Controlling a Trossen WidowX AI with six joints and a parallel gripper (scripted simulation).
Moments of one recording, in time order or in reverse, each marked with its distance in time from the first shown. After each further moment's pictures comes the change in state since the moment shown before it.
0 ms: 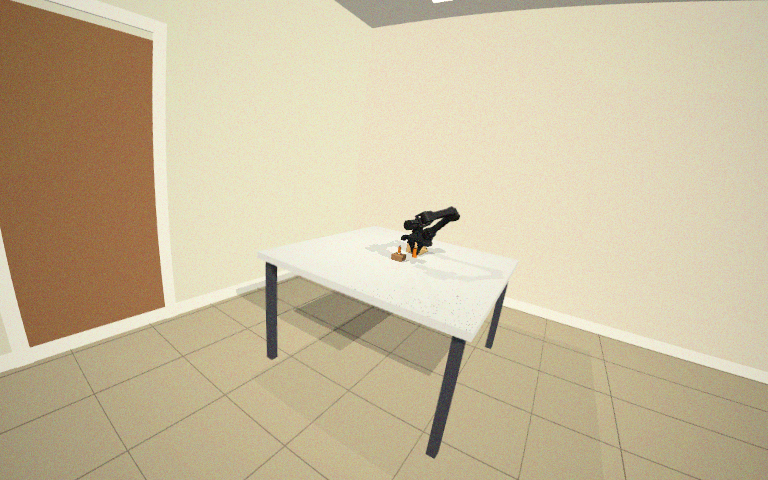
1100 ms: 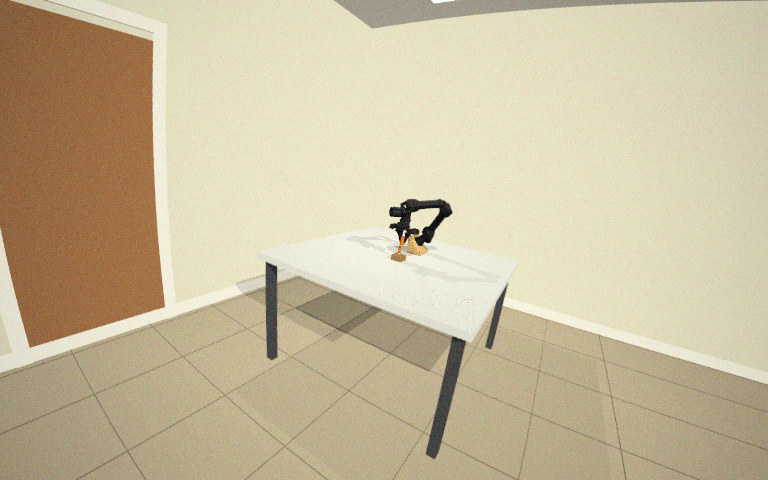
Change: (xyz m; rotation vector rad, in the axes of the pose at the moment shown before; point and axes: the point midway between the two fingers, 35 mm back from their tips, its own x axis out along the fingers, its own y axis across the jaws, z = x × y) arm -0.049 -0.108 -0.022 0.001 -0.004 -0.021
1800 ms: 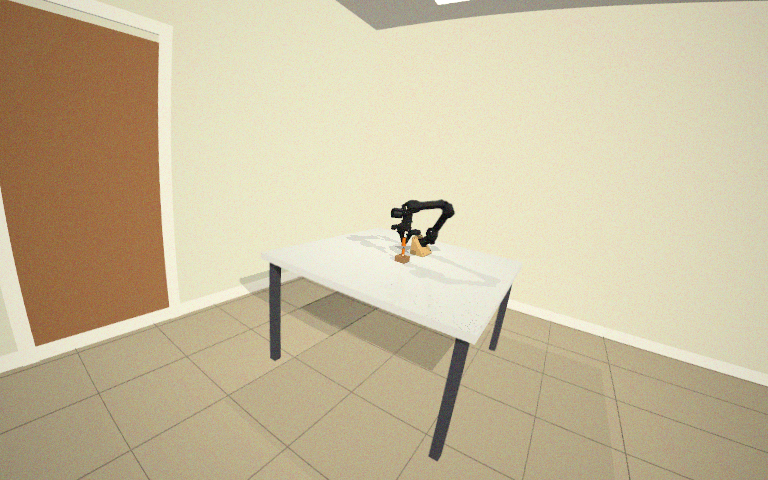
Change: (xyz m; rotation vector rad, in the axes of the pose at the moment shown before) arm 0.004 -0.021 -0.009 -0.003 0.006 0.003
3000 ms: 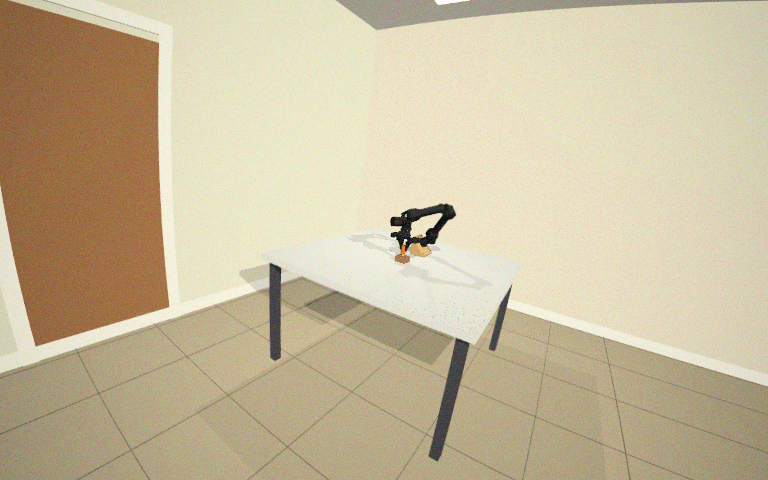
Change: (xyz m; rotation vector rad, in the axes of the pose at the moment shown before) arm 0.050 0.001 -0.001 -0.002 0.004 0.003
